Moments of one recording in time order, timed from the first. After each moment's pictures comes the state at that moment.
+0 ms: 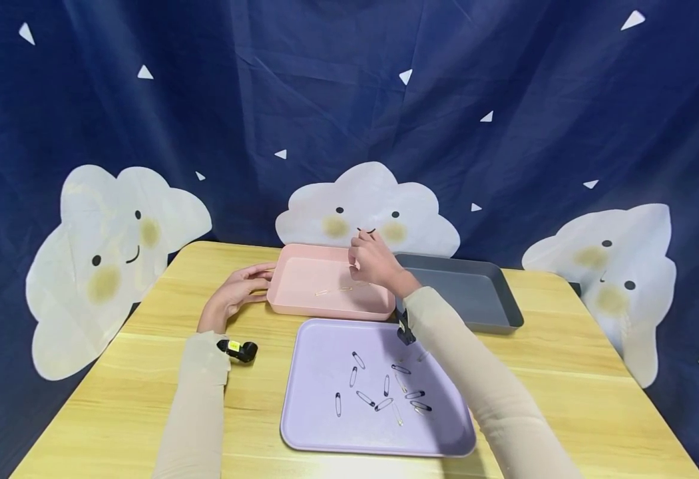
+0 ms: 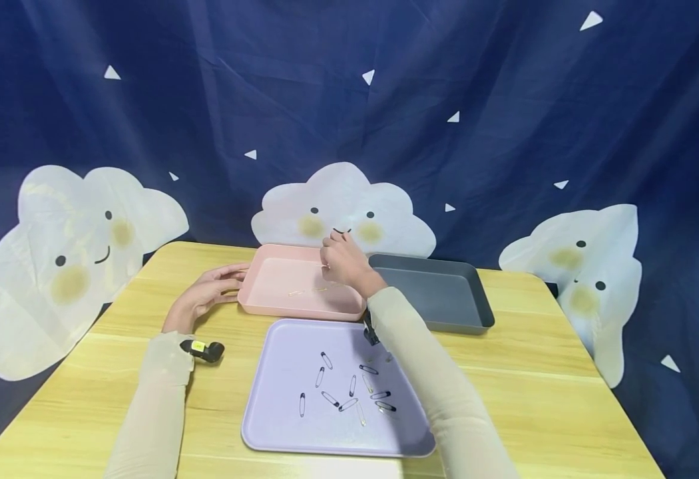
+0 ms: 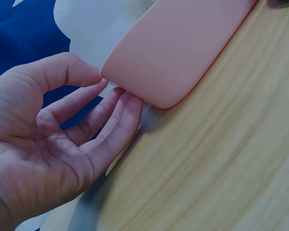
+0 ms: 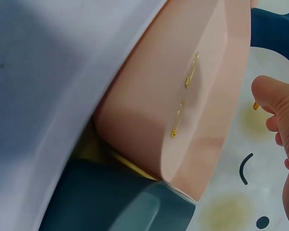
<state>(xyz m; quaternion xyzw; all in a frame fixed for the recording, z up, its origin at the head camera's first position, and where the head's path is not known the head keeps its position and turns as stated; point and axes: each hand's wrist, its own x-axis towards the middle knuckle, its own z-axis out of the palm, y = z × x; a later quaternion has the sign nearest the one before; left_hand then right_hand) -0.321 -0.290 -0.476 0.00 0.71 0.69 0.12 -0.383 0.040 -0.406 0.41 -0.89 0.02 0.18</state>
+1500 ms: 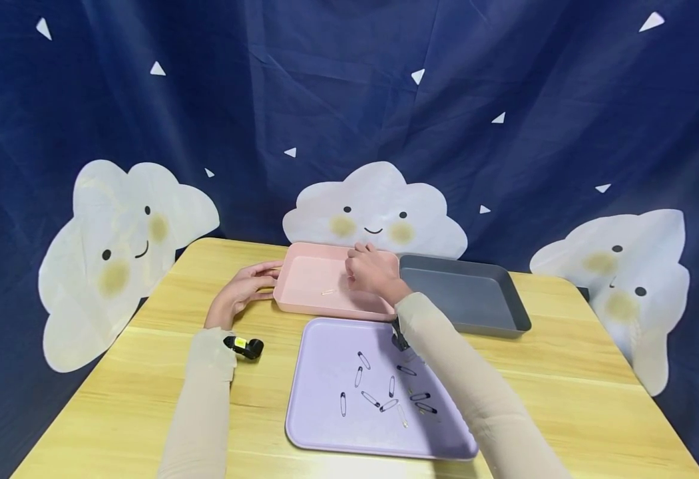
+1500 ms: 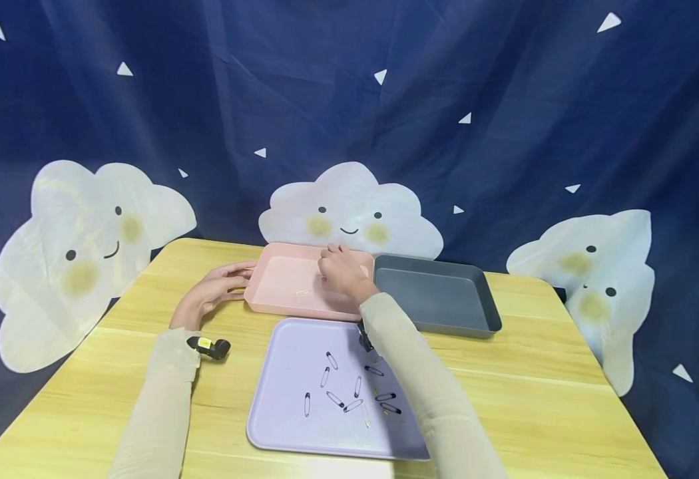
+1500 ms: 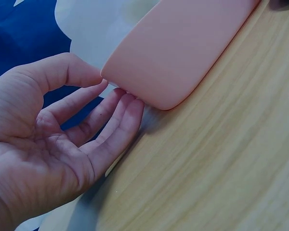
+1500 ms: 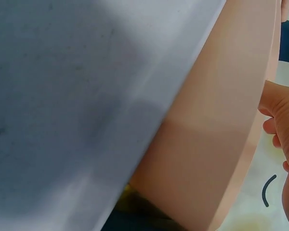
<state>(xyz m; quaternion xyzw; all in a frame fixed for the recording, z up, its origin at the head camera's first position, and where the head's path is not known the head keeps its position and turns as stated) -0.322 -0.289 -0.477 0.00 0.71 0.70 0.12 -0.383 0.019 -0.433 0.41 -0.90 -0.05 0.13</state>
